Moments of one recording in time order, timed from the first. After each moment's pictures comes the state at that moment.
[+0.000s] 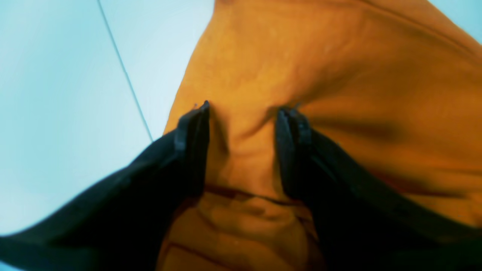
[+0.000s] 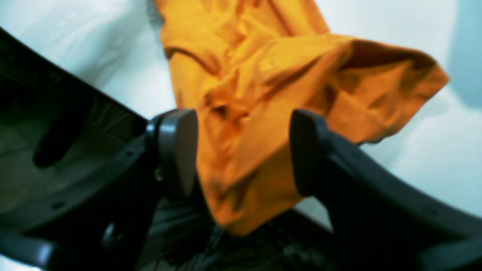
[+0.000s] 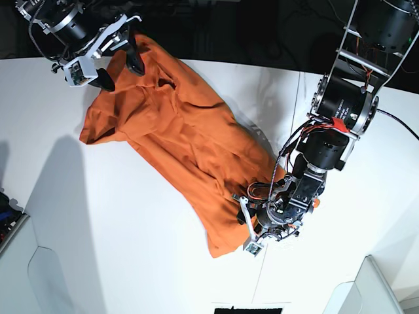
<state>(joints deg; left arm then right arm) -42.6 -8.4 28.7 30.5 -8.4 -14.4 18.7 -37.8 7.5 13.1 128.0 25.0 31.9 -41.4</state>
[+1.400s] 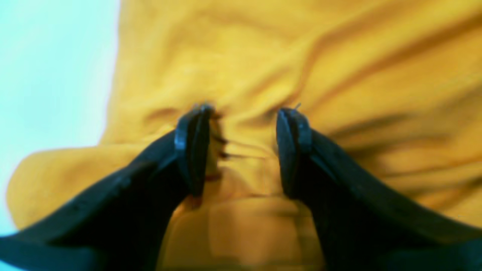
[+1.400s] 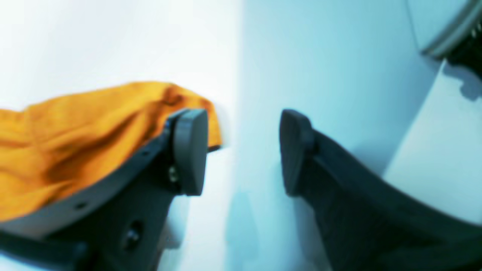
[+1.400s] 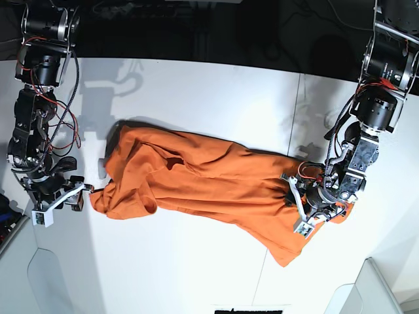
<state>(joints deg) -28.3 -25.5 27.3 57.4 -18.9 -14.8 28.4 16.2 14.6 12.2 72.4 12.9 15.7 -37.1</state>
